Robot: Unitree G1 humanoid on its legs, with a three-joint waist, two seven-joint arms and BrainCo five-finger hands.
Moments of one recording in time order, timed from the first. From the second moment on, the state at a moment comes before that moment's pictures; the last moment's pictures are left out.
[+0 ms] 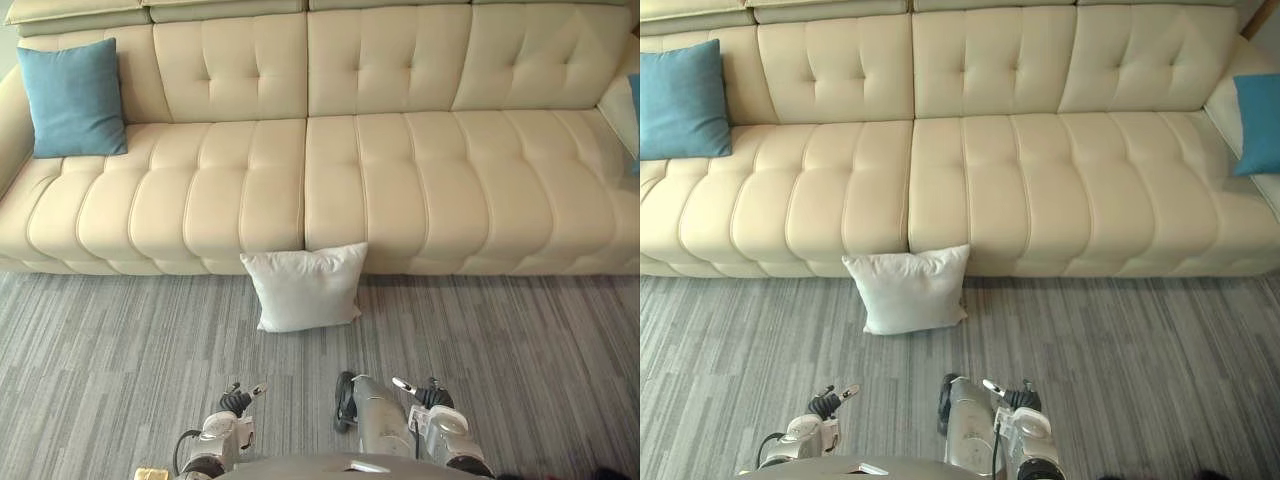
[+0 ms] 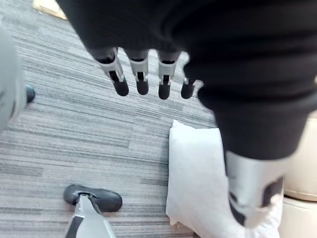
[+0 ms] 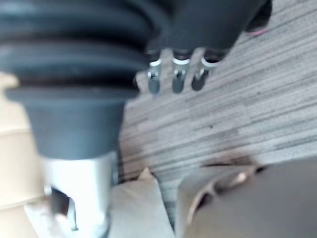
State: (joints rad) left arm -0.04 -0.06 0.20 1.06 0.00 -0.02 0.08; right arm 0.01 -0.05 -0.33 0.88 -0.01 0.03 -0.15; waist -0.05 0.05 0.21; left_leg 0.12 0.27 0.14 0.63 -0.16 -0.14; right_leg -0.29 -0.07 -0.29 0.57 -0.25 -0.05
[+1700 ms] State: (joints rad) left arm 0.02 0.06 0.22 1.08 -0.02 -0.02 0.08; right arm 0.04 0.00 -0.30 1.01 -0.01 0.04 -0.15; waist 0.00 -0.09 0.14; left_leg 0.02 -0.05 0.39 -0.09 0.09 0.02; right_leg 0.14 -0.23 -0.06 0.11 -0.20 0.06
